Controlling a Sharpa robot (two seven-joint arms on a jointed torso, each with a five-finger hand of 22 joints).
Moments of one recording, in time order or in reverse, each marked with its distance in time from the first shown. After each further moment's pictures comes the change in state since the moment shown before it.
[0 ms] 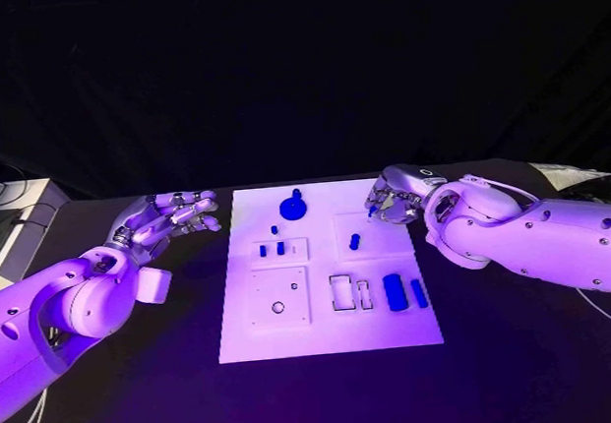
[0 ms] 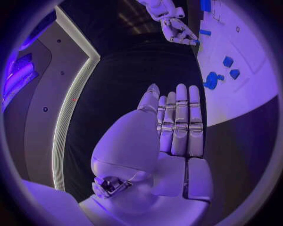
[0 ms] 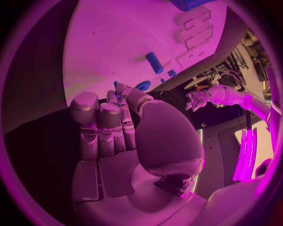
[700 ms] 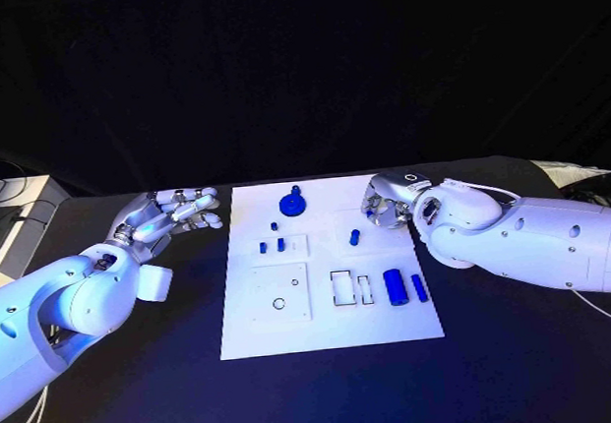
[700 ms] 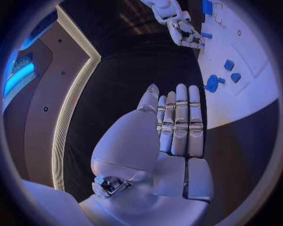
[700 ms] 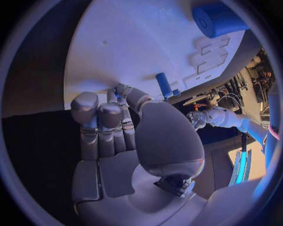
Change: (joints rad) left arm 0.000 -0.004 0.000 0.017 0.001 0.000 0.000; left_hand 0.000 0.000 -0.005 0.014 0.000 0.004 -0.004 0.000 0.000 0.007 0.000 0.000 0.000 0.004 -0.004 0.000 0.004 0.000 0.011 0.000 -0.012 -0.013; right arm -0.019 0.076 -0.014 -0.094 -0.187 0.059 -0.008; right_hand 0.005 -0.008 -0.006 0.012 0.010 -0.005 -0.001 0.000 0.000 0.000 0.000 0.002 0.000 0.000 0.000 -0.003 0.006 0.008 -0.002 0.002 0.000 0.000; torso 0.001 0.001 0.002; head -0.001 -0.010
